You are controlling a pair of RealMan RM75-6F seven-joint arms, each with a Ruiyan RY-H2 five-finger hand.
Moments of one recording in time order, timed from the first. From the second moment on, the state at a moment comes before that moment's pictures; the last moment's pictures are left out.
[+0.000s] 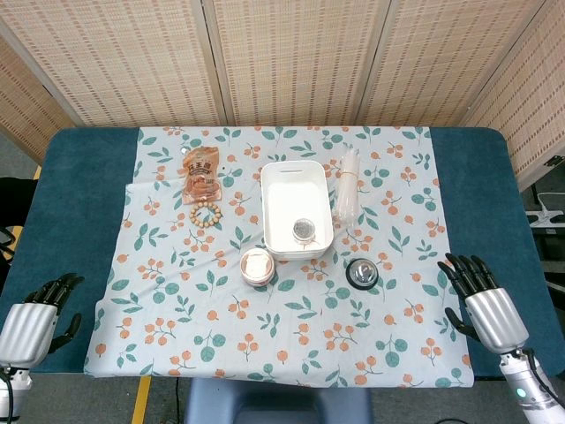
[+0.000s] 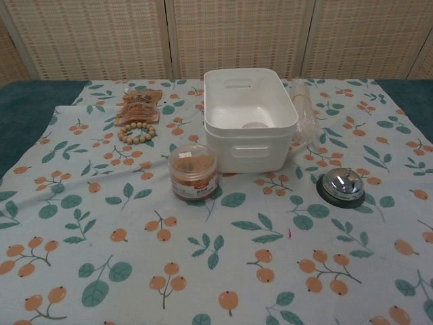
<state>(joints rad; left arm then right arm) -0.10 -1.13 -0.01 -1.61 1.58 1.50 0.15 0.15 -1.21 -0.03 -1.40 -1.69 1.50 0.03</state>
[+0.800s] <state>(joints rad) -0.10 -1.13 -0.01 -1.62 1.57 1.50 0.15 0.28 -1.34 0.00 -1.34 -1.71 1.34 -0.02</state>
